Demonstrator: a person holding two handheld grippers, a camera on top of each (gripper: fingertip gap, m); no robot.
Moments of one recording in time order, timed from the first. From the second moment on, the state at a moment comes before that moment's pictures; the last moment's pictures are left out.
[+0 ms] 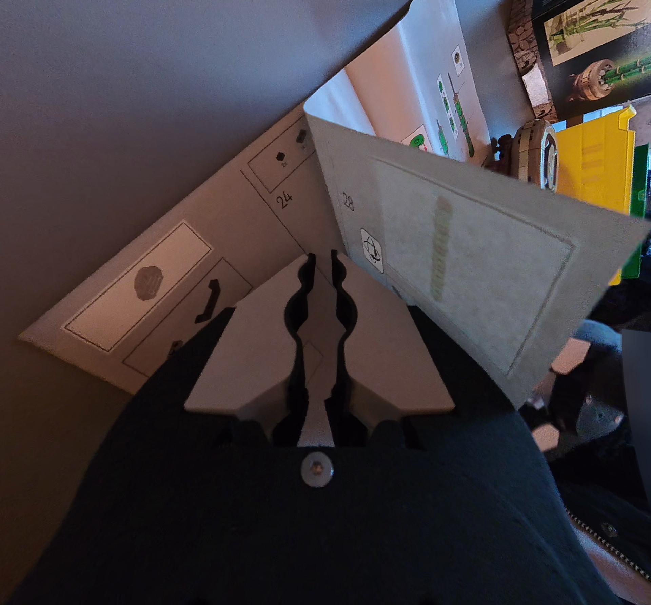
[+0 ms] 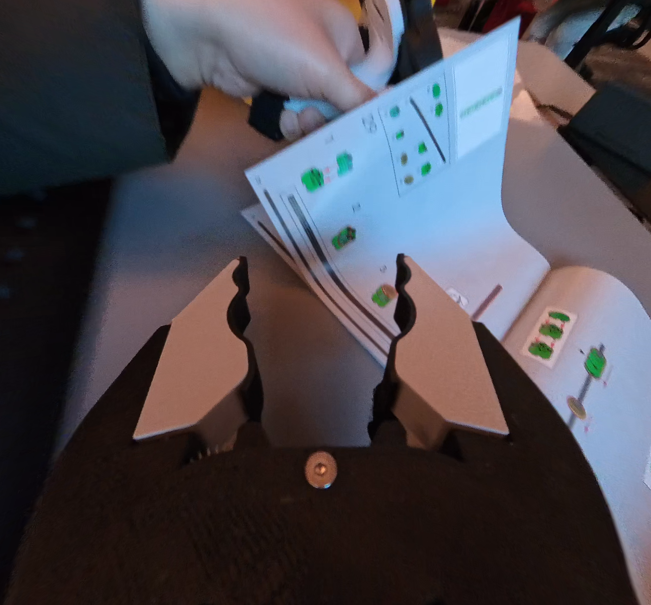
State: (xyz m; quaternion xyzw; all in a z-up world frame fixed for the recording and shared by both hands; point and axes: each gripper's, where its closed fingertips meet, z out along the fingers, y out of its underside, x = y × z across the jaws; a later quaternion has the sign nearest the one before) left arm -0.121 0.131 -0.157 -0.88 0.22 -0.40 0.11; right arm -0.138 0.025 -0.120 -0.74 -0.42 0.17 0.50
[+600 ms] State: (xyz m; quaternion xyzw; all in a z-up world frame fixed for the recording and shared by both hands) left arm -0.102 0.110 -0.142 -0.85 0.23 -0.47 0.08; right arm -0.114 0.055 -0.084 -0.73 -0.37 0.07 0.57
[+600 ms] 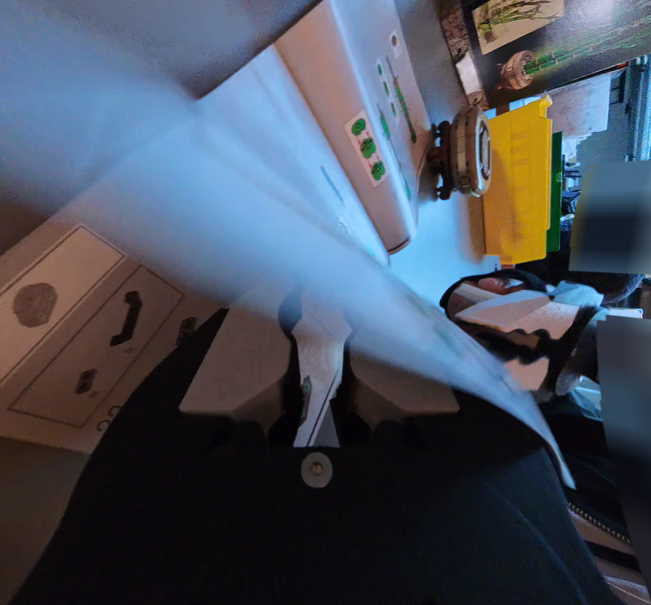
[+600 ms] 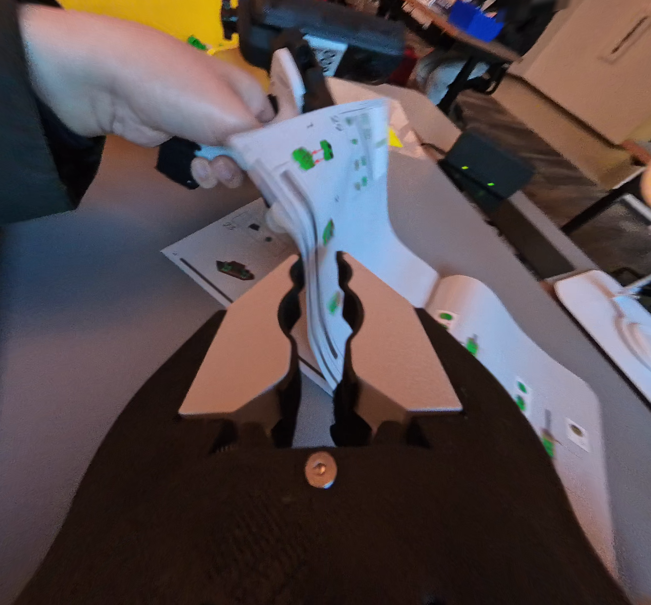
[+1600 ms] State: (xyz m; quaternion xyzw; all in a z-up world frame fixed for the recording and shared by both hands) left arm -0.032 0.065 -0.127 -0.78 0.36 -0.49 0.13; right arm -0.002 0.071 -0.074 -0.79 -0.08 0.35 0.50
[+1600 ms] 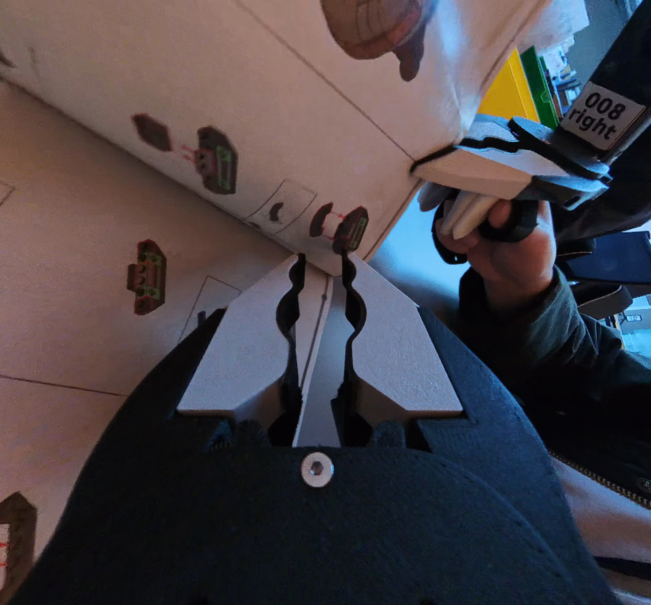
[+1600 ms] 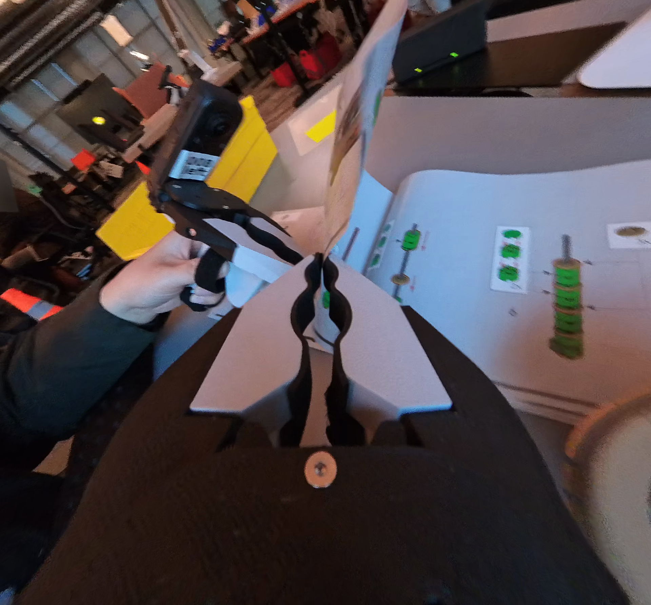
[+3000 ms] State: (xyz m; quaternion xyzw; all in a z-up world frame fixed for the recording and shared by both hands) left arm -0.128 0.151 -0.064 -0.79 0.40 -0.22 0.42; right arm -0.086 0.054 -0.124 -0.78 -0.38 0.14 0.48
